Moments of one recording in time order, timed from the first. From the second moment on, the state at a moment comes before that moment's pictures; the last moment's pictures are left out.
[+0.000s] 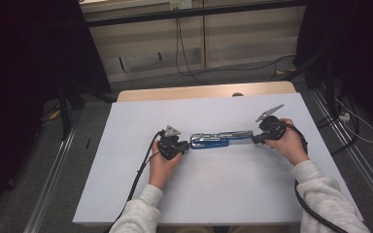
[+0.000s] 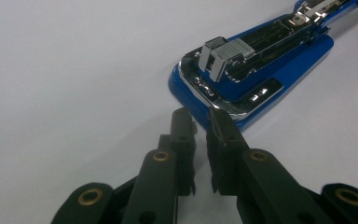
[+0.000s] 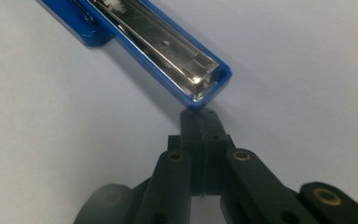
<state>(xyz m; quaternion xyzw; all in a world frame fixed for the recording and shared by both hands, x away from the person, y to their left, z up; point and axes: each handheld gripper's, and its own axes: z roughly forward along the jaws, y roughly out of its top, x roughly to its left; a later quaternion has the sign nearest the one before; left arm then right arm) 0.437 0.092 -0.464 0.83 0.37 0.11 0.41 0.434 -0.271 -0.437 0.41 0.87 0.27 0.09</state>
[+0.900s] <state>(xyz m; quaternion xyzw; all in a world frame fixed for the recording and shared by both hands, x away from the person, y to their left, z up) 0.439 0.091 -0.464 0.83 0.37 0.11 0.41 0.435 -0.268 -0.432 0.40 0.86 0.29 0.10</state>
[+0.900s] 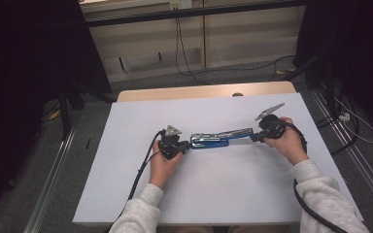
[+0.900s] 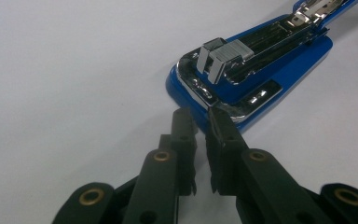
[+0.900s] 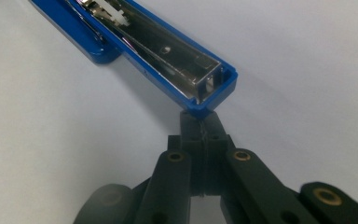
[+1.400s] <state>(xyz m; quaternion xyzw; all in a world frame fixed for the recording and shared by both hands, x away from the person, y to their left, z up) 0.441 0.096 -0.461 0.82 0.39 0.10 0.41 0.432 -0.264 -0.427 0.39 0.86 0.31 0.10</state>
